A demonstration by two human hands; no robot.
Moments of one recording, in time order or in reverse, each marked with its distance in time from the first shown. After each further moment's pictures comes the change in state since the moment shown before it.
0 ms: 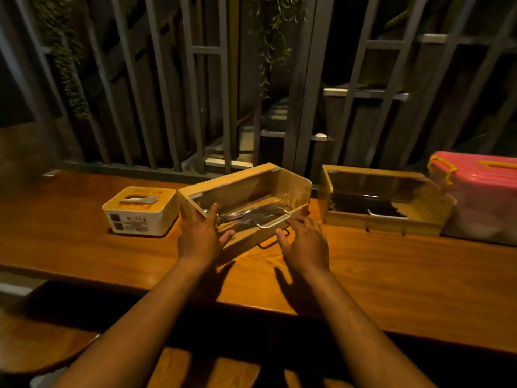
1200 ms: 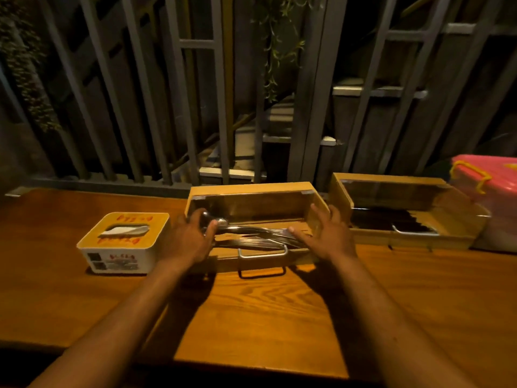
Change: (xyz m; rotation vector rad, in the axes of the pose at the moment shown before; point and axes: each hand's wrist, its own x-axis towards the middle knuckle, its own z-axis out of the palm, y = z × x) left_hand 0.117 -0.045 0.002 -0.100 -0.046 0.057; right_hand 0.117 0.027 0.034 -0.101 -0.148 0.211
